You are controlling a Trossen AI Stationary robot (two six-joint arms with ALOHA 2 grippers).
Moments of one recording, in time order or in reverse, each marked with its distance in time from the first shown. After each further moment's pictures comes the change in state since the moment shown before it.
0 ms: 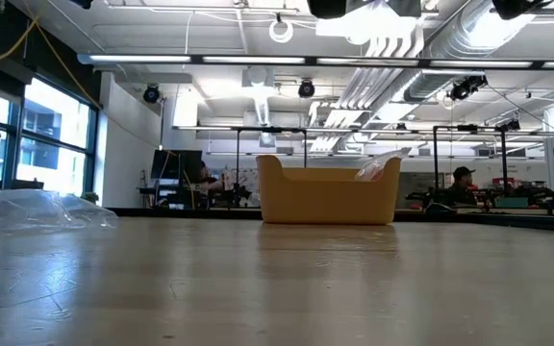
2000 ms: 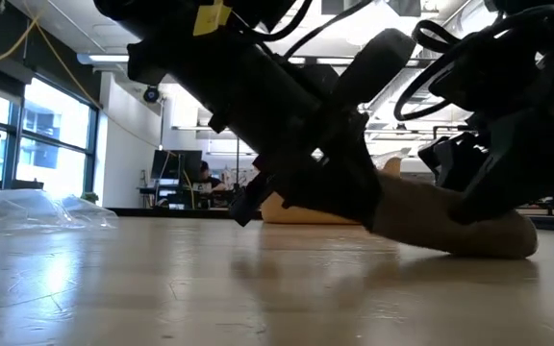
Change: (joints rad) left arm 0.202 0.000 0.001 -1.005 0.140 -0.608; right arm -0.232 0.651 -0.133 0.435 -0.163 0.037
